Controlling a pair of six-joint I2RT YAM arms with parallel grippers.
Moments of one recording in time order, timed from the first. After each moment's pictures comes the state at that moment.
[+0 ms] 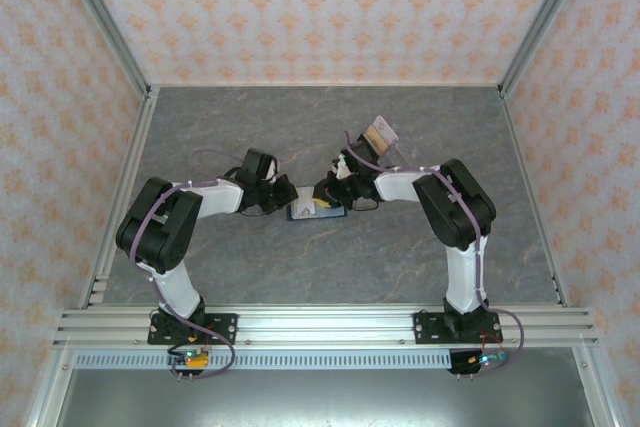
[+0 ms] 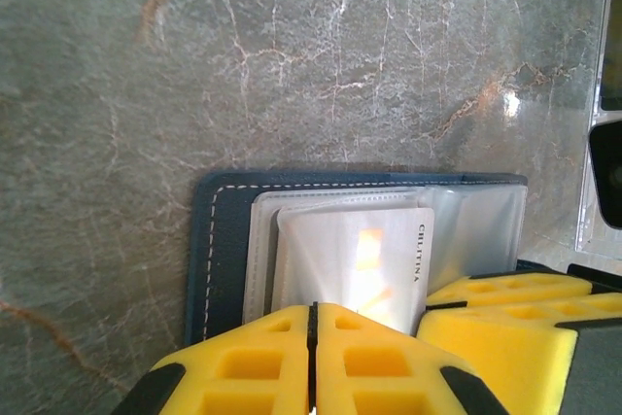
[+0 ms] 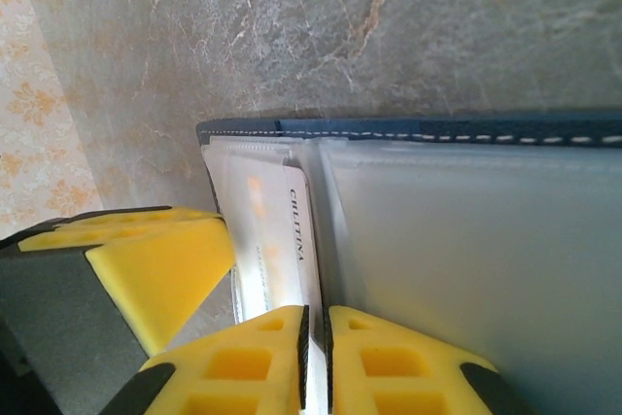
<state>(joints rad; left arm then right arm) -0.34 1.76 0.84 -0.02 0.40 -0.86 0.56 2.01 1.11 0.01 -0.65 0.94</state>
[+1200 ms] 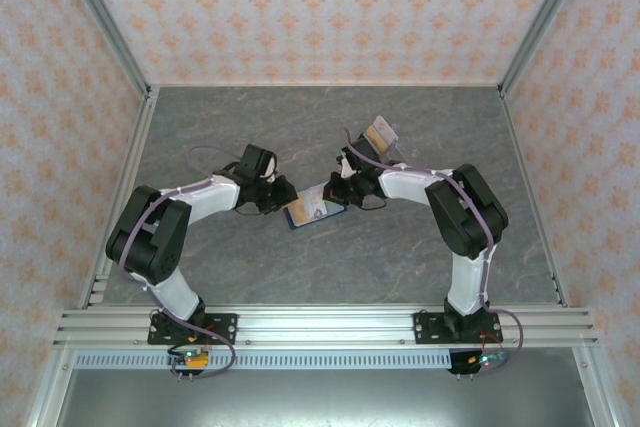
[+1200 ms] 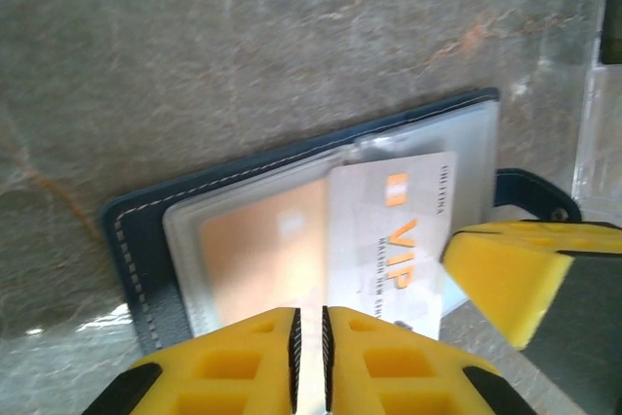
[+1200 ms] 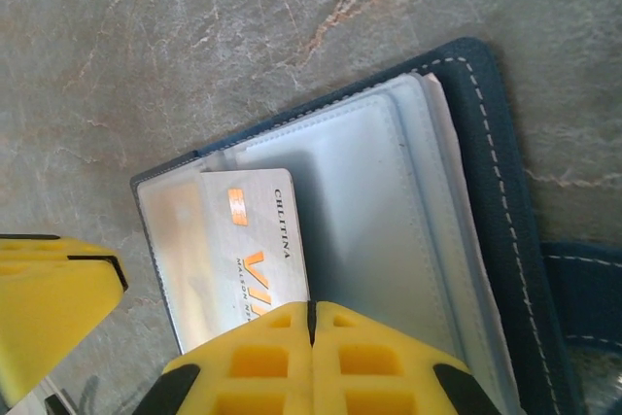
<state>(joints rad) -0.35 1.68 0.90 -0.23 0.40 -0.83 0.56 1.91 1.12 -0.20 -0.48 0.72</state>
